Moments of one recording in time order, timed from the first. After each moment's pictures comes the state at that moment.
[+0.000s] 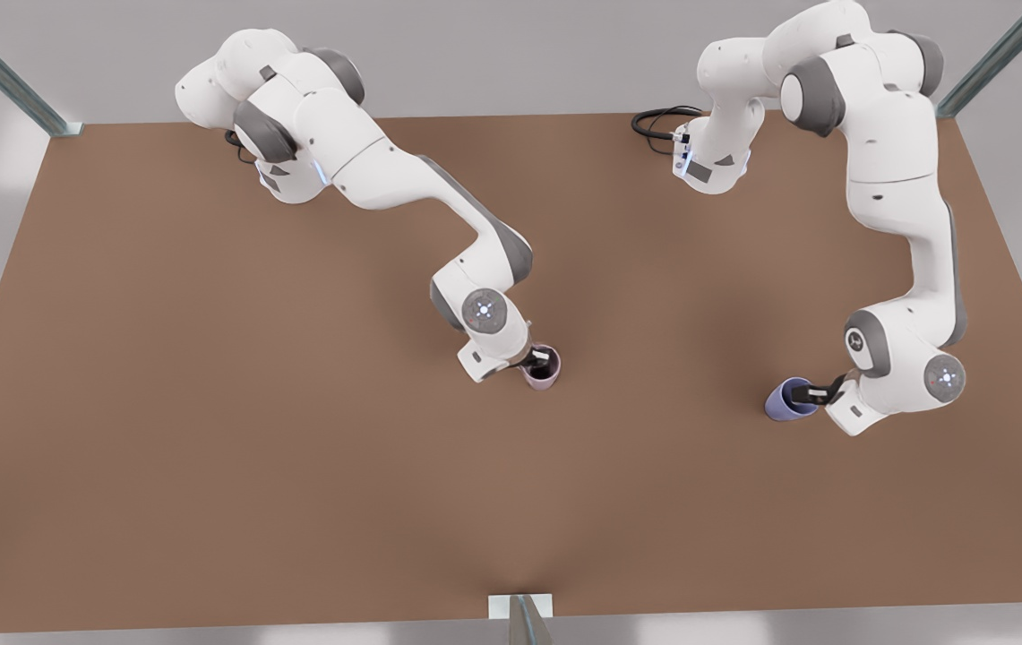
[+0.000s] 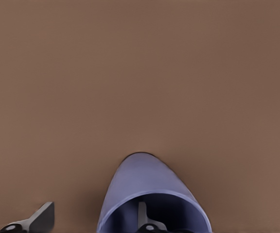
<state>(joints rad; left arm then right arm) -0.03 0.62 0.21 -1.72 -0.21 2.16 0.38 0.74 0.84 0.03 -1.29 0.21 2.21 0.85</state>
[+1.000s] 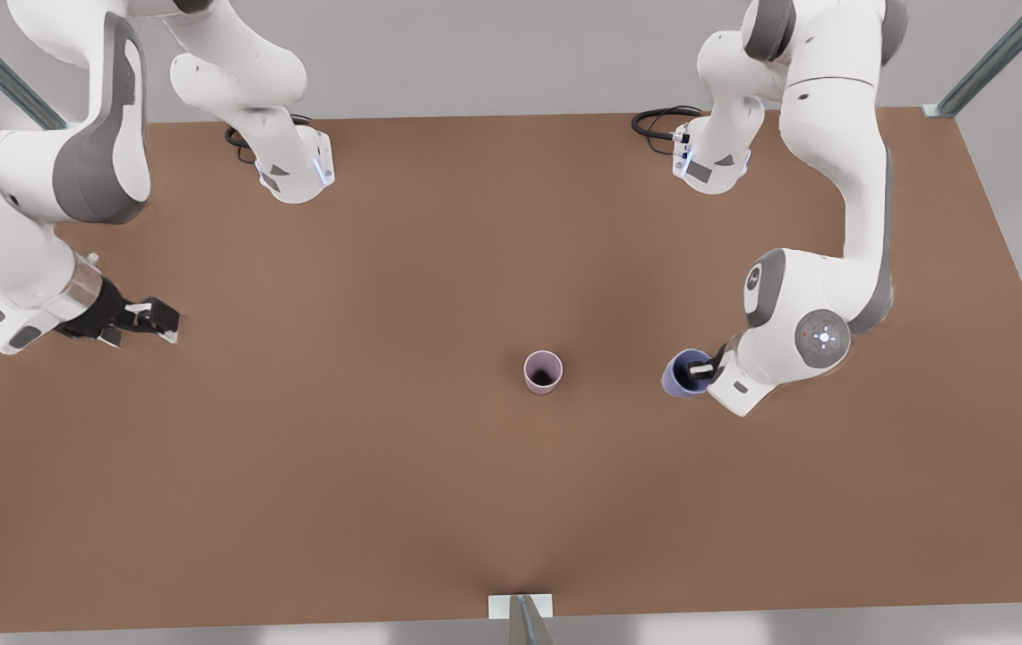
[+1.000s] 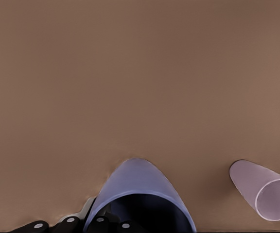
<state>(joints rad) -0.34 0.40 0.05 -1.60 -0.17 1.85 -0.35 -0.02 0.10 -0.02 -1.55 0.02 1.65 -0.05</state>
